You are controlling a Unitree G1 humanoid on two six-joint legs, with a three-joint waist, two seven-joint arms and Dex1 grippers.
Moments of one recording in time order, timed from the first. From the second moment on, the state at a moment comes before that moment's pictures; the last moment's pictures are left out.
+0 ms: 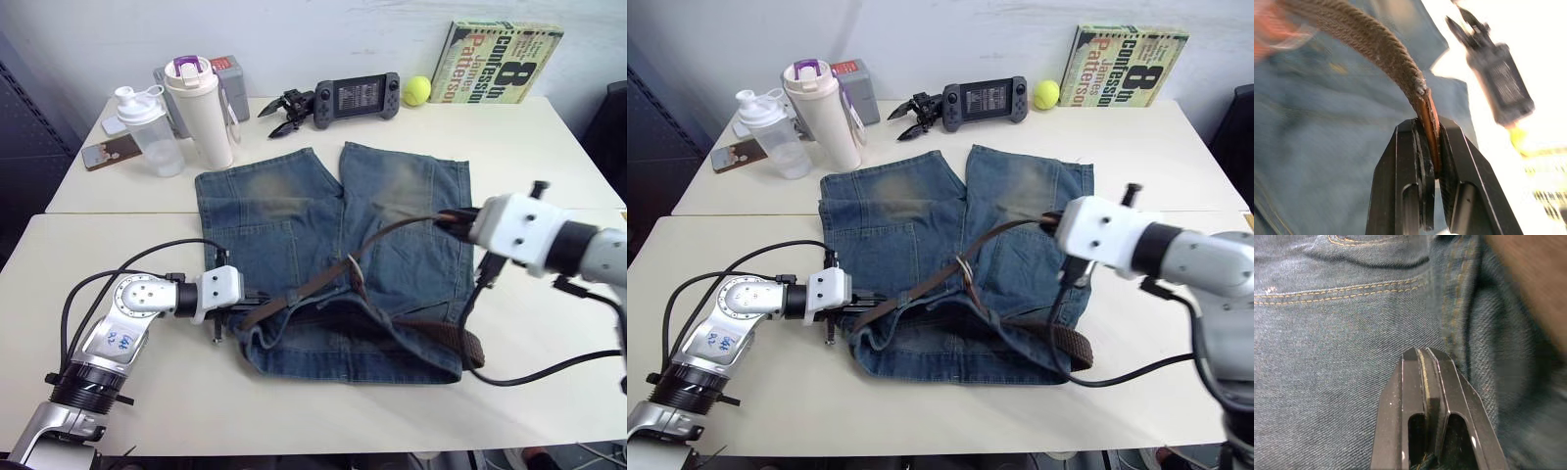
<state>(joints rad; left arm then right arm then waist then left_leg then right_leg) -0.34 0.74 -0.17 0.12 -0.13 -0.10 -1.03 -0.34 -0.94 -0.25 -0.59 0.06 0.48 1.00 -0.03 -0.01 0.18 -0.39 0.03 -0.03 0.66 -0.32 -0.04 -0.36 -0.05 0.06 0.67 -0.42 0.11</state>
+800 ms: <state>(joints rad) -0.38 0.76 0.07 -0.34 -0.66 0.57 -1.01 -0.43 -0.80 0.28 -0.66 -0.10 0.41 0.88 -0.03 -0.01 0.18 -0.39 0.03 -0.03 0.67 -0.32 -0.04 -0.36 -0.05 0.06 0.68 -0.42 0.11</state>
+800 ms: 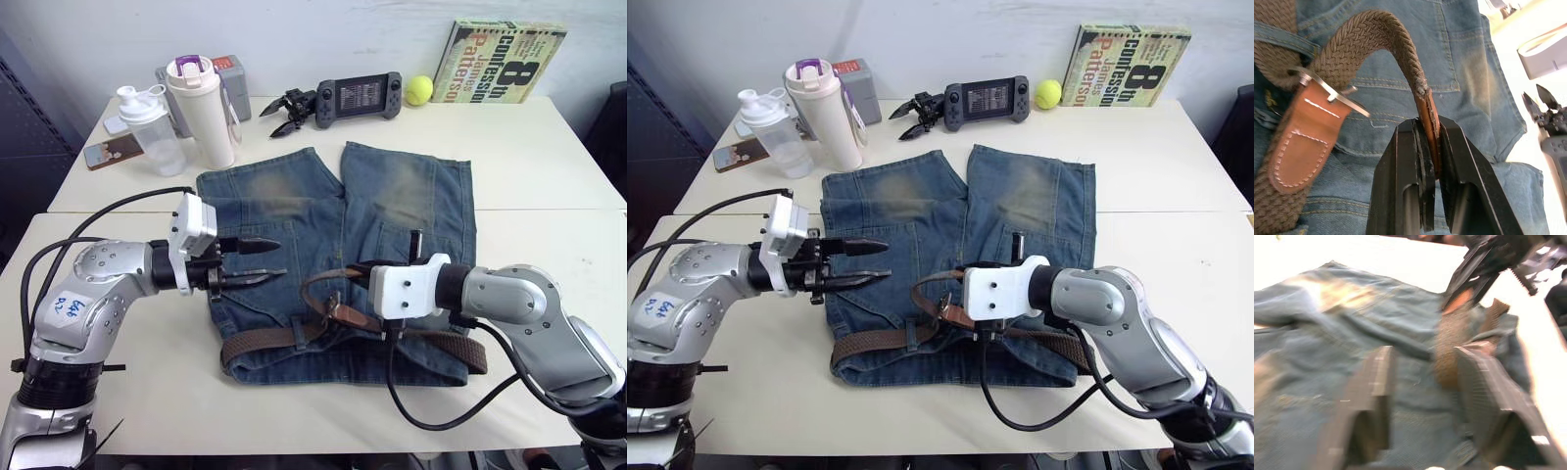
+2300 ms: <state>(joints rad) -0.20 0.44 -0.09 -0.48 -0.34 0.50 -0.56 -0.50 -0.63 0.23 -0.68 -0.09 0.70 0.84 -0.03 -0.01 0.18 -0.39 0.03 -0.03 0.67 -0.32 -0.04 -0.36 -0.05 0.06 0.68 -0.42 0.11</state>
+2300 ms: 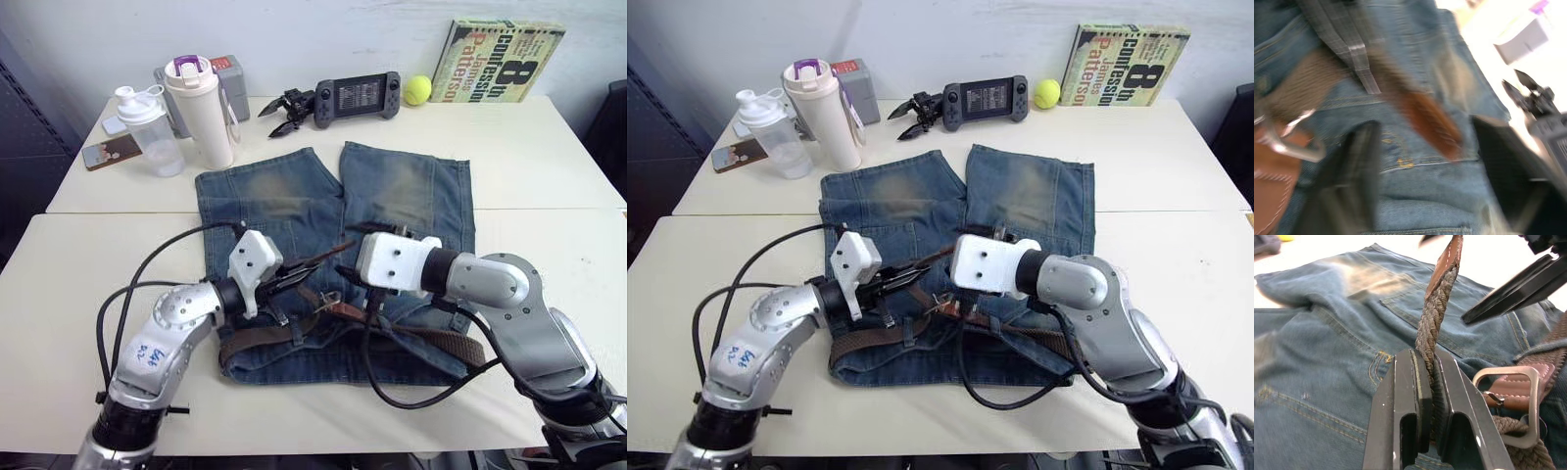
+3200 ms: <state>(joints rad) -0.10 0.37 -0.02 -0.50 -0.34 0.26 -0.57 -0.37 -0.49 0.38 -0.77 0.28 1.27 0.54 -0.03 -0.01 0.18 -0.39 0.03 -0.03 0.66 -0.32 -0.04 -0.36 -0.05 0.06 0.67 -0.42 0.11</state>
